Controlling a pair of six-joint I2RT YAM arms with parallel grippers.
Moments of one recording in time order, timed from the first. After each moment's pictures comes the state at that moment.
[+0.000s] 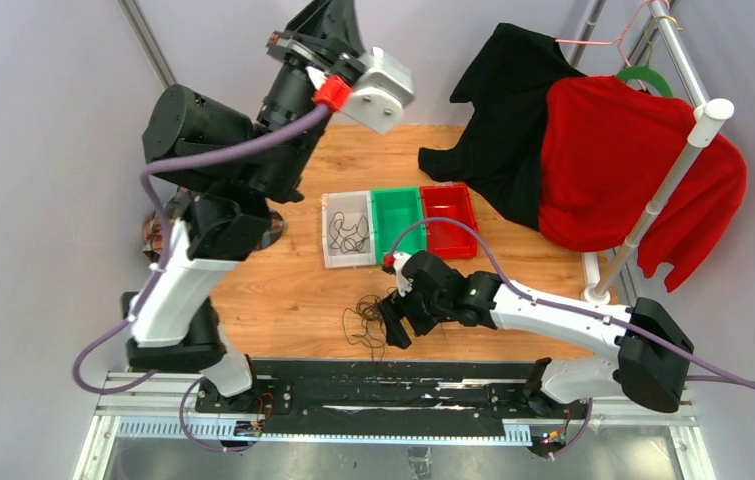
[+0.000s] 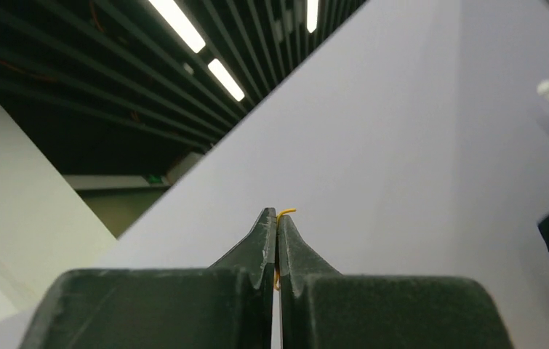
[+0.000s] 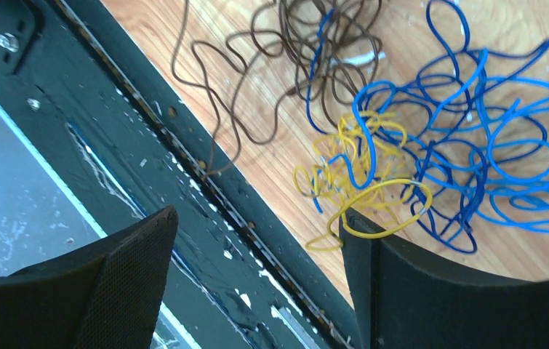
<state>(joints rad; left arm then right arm) -1.14 1.55 2.39 -0.16 -0.43 1.28 1.02 1.29 0.81 -0.42 -0.18 0.33</state>
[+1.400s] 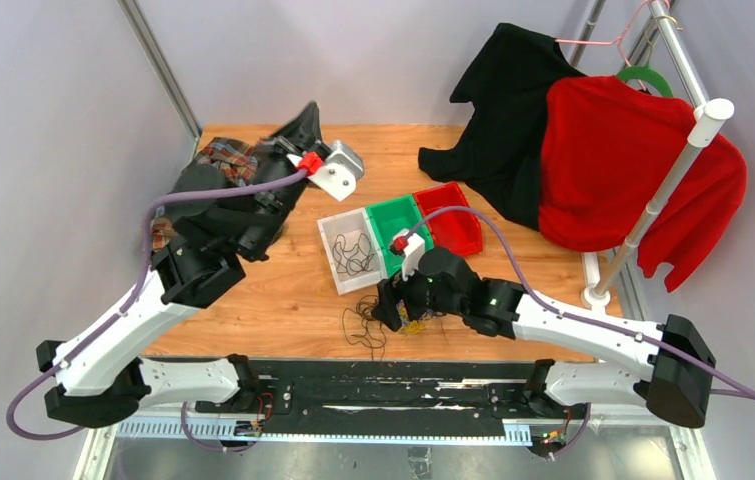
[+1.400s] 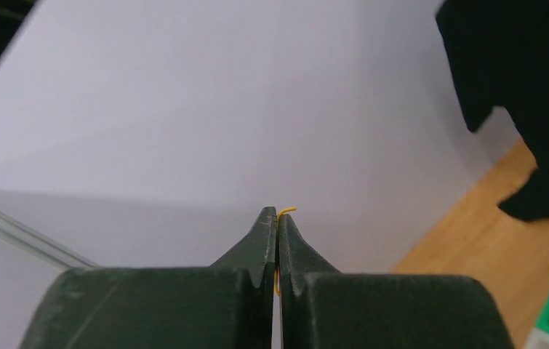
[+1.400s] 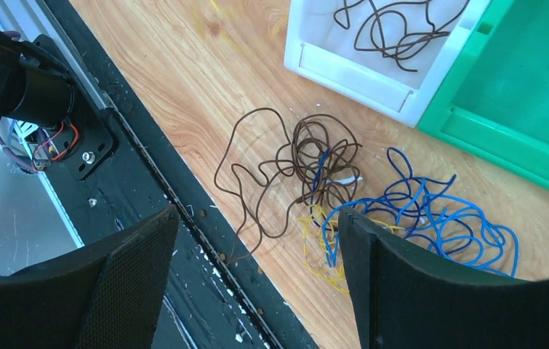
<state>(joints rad) -1.03 1.10 1.57 -0.06 -0.45 1.10 1.06 1.15 0.78 -0.18 -0.02 0.33</state>
